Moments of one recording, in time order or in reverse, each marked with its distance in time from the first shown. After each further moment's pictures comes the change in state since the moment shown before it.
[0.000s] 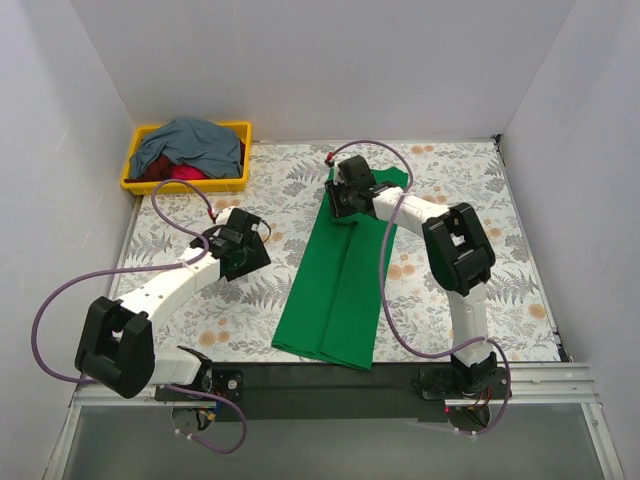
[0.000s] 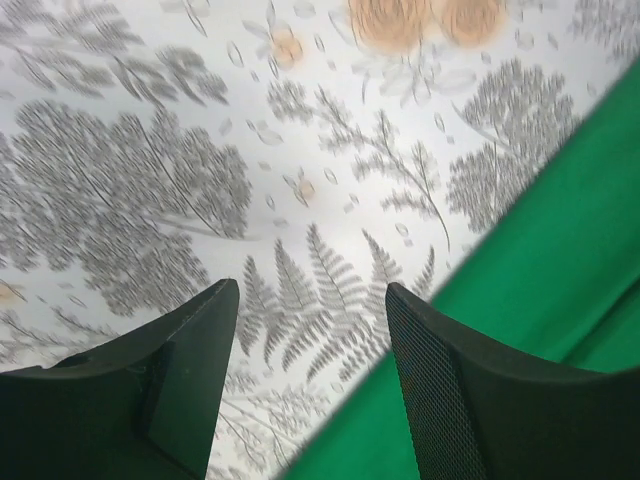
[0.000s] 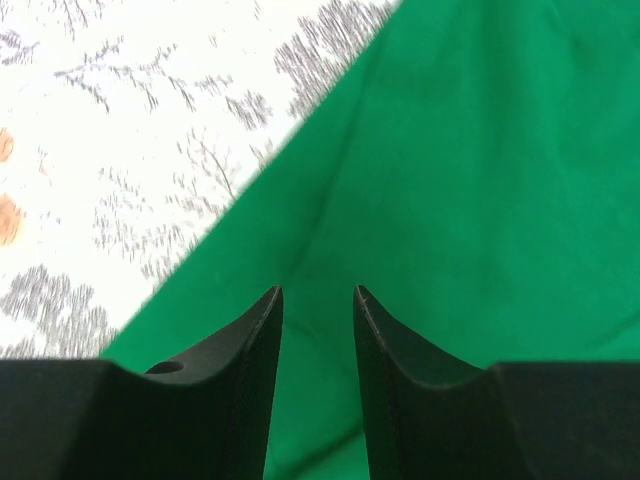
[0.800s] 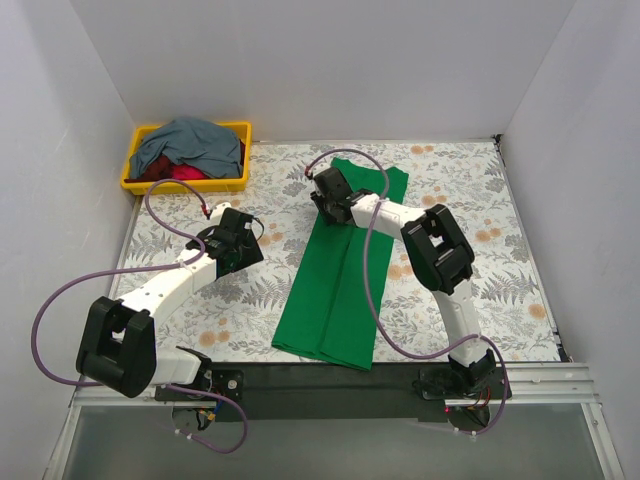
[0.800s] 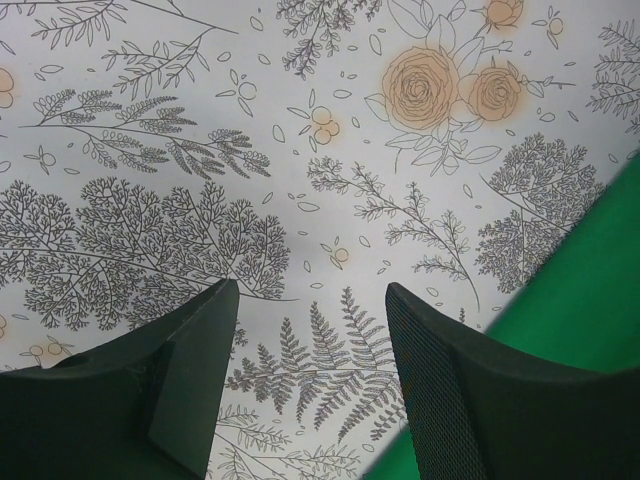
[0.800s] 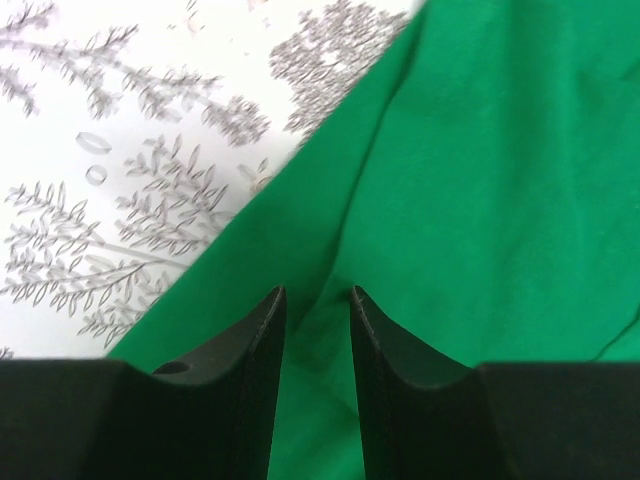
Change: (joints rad) left arm 0.073 0.001 -0.045 0.129 -0.085 0.111; right arm 0.124 0.127 0.114 -0.030 0.293 -0.121
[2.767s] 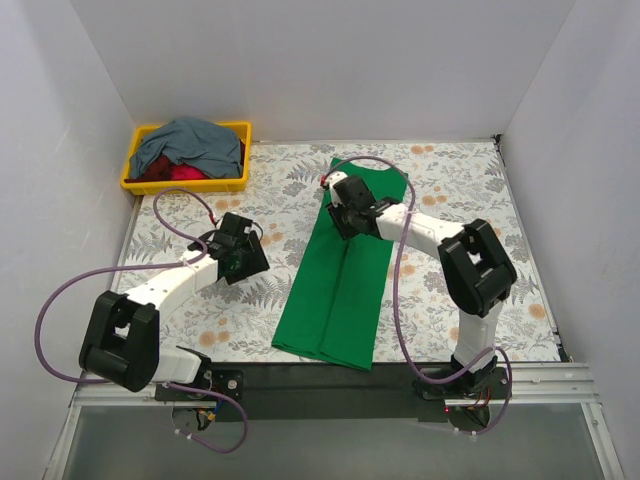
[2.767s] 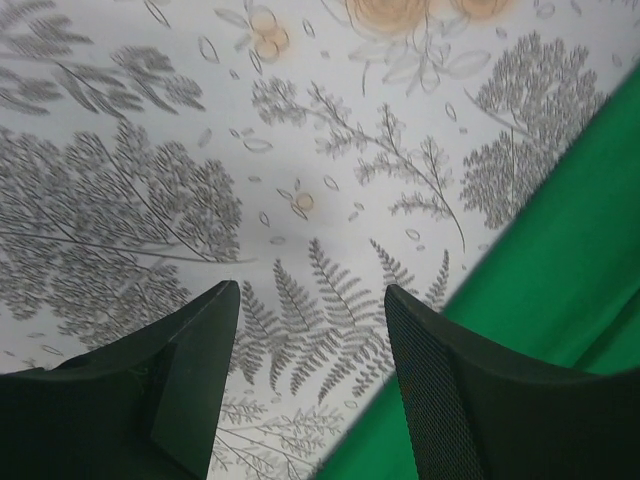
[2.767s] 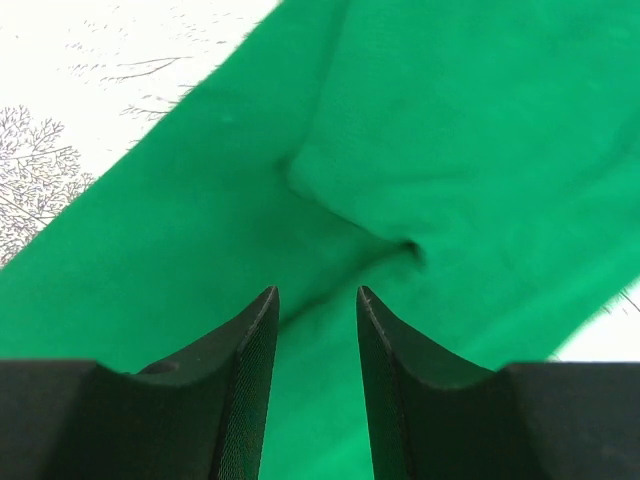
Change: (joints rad) left arm 0.017 0.029 -0.036 0.022 0.188 0.006; right arm 0.002 -0.286 -0.288 -0.055 -0.086 -0.019
